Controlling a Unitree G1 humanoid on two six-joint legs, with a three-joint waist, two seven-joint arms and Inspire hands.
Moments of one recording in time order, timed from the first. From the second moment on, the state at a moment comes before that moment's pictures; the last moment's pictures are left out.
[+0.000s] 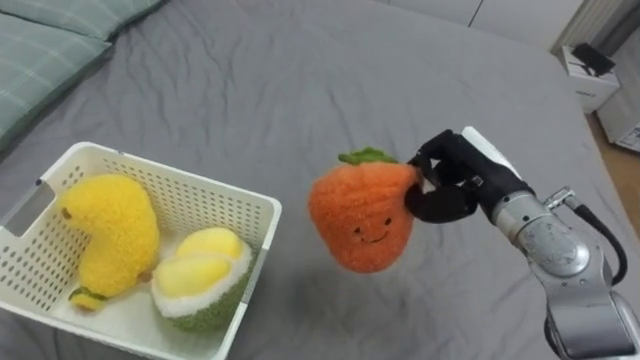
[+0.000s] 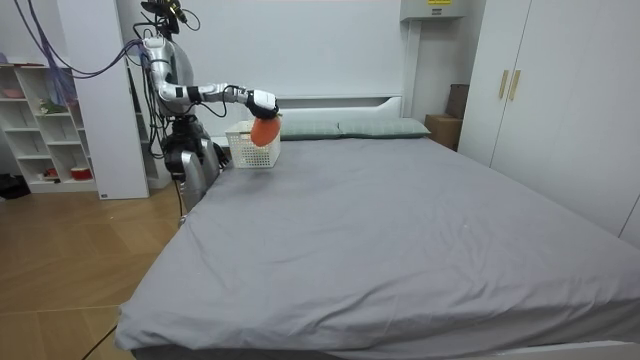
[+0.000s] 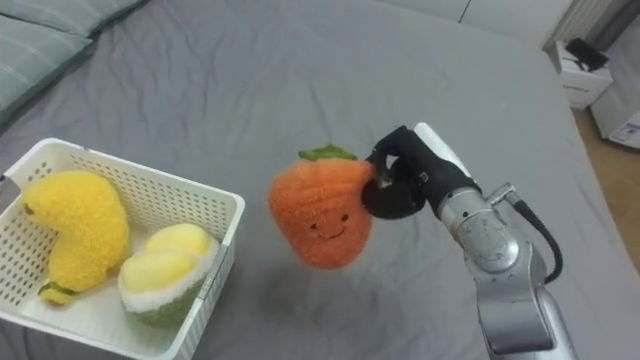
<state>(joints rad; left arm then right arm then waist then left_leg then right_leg) 0.19 0.21 0.18 0.95 0.19 0.08 0.27 -0.10 -0.35 0.02 -0.06 -0.34 0.17 0.36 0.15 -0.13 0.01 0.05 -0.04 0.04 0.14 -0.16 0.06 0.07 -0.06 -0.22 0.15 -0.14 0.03</state>
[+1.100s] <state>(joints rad) 0.18 0.22 0.17 0.90 0.28 0.14 0.27 -0.38 -0.32 0.31 -0.10 -0.33 0.20 0.31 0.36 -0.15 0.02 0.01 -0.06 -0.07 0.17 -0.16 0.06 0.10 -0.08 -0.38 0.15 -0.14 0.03</state>
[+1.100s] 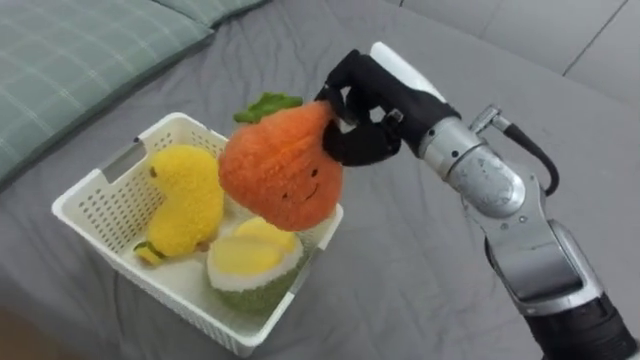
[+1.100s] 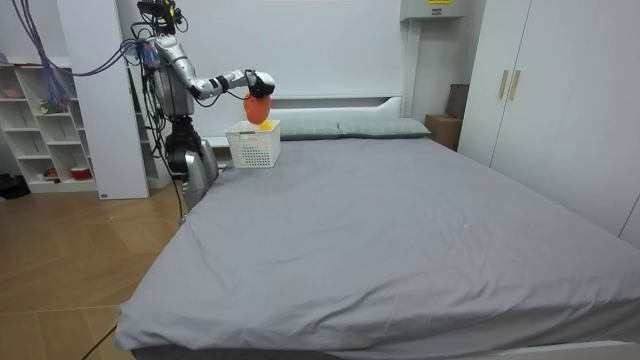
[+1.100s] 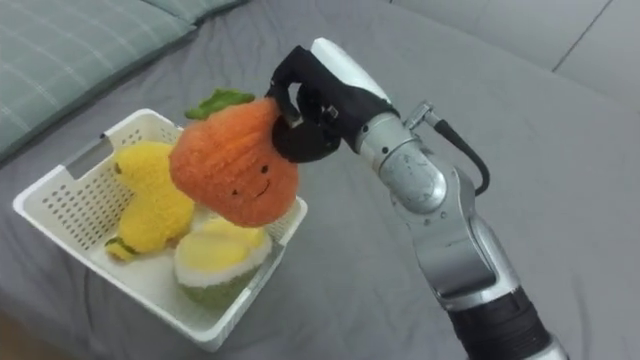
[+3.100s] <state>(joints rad) 0.21 0.18 0.18 0.91 0.27 0.06 0.35 -0.16 -0.33 0.05 -0.10 -0.11 0.04 -0.03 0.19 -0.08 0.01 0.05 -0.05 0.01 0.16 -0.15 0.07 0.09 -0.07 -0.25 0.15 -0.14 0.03</state>
